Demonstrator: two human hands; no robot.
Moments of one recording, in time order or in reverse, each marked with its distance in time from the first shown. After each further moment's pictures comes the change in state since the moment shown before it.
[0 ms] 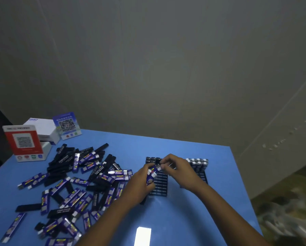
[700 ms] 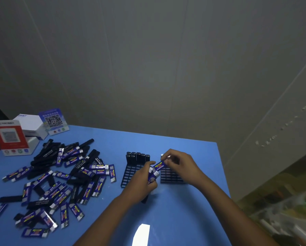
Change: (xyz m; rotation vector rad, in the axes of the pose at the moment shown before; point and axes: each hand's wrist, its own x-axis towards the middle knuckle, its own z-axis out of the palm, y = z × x) left_hand 0.007 0.063 0.072 -0.013 -0.019 -0.022; right_hand -0.023 0.055 -0.081 0.009 -0.003 -0.084
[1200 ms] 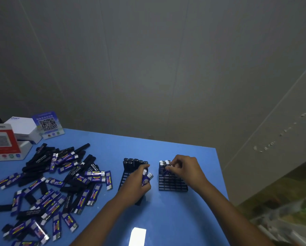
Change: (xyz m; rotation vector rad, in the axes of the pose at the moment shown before) left_hand 0.022 -0.015 -0.011 -0.019 0.012 -0.054; right_hand 0.024 0.023 -0.010 -0.263 0.137 0.139
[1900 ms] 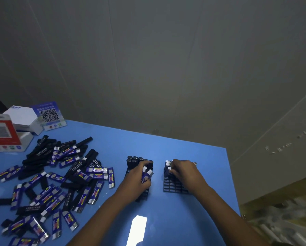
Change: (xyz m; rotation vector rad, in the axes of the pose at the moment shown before) left_hand 0.025 -0.023 -0.005 -0.027 0.017 -0.028; right_hand 0.032 0.019 0.039 -0.404 -0.187 -0.085
